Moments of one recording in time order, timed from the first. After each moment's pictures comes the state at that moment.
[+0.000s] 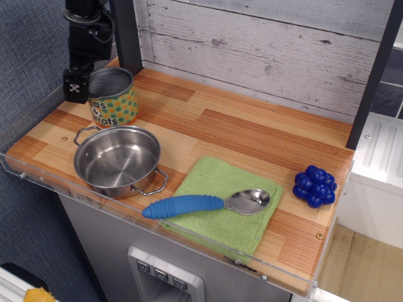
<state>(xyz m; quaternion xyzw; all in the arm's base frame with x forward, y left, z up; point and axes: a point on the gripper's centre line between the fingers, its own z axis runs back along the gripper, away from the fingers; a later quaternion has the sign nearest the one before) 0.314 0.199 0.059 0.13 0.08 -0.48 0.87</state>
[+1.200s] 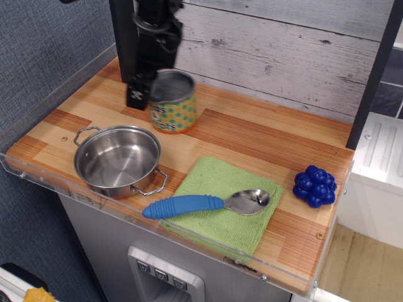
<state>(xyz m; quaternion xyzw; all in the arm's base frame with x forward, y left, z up) 0.348 0.114 0.048 0.12 0.07 -0.55 0.82</state>
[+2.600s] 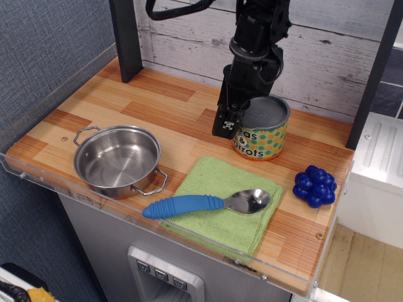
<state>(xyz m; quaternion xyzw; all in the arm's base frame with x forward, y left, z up) 0.358 0.006 0.042 0.10 0.03 -0.56 0.82</state>
